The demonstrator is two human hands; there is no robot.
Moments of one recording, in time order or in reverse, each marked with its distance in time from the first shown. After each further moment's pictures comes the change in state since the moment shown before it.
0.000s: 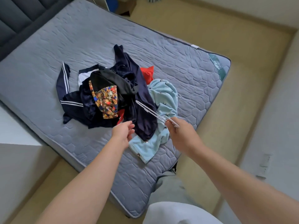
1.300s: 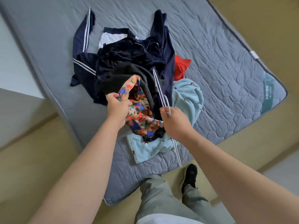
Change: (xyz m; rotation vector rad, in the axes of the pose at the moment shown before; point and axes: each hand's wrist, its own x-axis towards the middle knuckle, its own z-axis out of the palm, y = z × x) left_hand 0.124 0.105 0.005 -0.094 0.324 0.208; right_hand 0.232 -0.061 0.034 -0.144 -0.429 -0.088
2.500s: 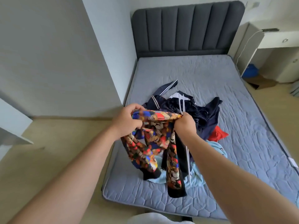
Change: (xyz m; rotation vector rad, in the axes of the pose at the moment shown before) left_hand -0.370 0.021 -0.176 0.159 0.221 0.483; right_hand -0.176 -0.104 -0.029 0.102 0.036 -0.356
